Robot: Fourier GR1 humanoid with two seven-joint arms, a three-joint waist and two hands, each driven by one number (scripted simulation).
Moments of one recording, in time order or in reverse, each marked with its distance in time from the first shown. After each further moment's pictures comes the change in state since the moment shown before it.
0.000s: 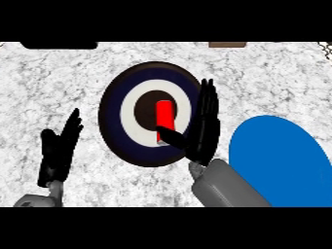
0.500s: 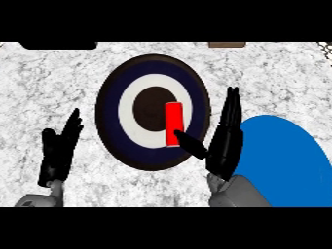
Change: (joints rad) left arm 0.001 -0.033 0.036 0.005 -0.038 -0.030 0.004; right arm 0.193 -0.026 -0.087 -0.208 0.083 0.048 -0.065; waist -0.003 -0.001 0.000
